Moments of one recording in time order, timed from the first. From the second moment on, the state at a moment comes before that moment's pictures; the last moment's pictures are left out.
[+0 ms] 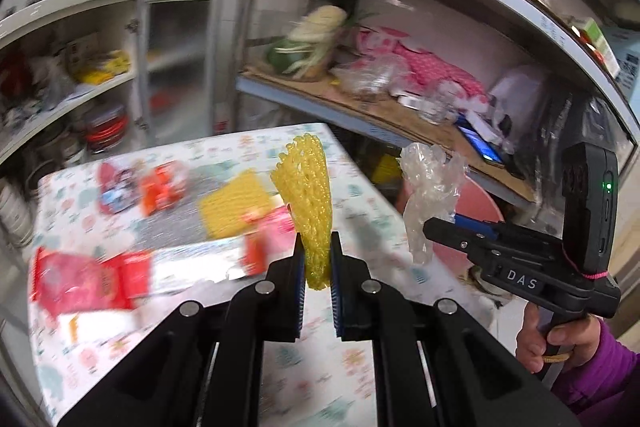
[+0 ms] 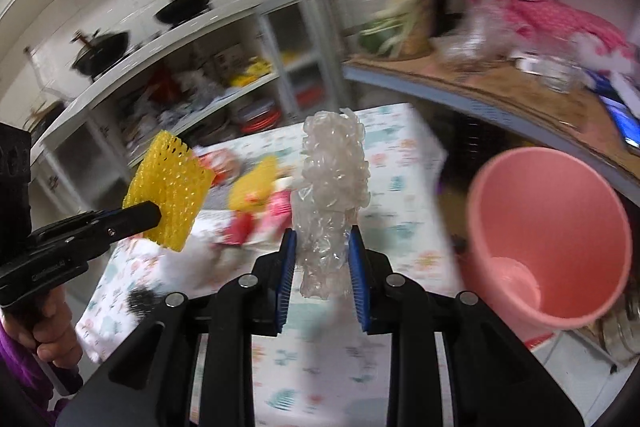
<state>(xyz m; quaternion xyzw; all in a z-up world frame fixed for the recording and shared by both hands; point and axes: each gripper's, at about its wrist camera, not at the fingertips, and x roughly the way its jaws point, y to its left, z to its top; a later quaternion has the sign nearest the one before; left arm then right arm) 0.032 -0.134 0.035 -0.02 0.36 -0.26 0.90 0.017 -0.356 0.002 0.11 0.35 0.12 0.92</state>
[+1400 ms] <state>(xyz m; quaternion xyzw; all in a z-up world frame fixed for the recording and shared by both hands) 0.097 -0.379 -0.041 0.05 0.44 -0.39 0.80 0.024 -0.509 -0.063 0.16 0.41 -0.10 0.89</state>
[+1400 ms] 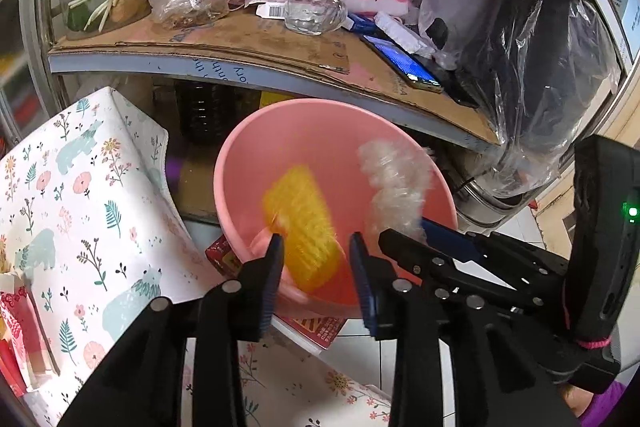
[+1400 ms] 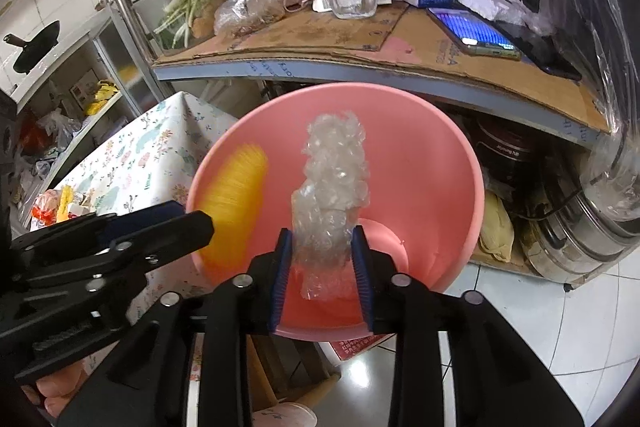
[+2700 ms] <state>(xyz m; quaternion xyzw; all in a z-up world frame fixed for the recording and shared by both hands) 0.034 -0.196 0.031 0.01 0.39 -0.27 0.88 -0.002 -0.379 -0.024 0.09 0.39 0.03 0.91</state>
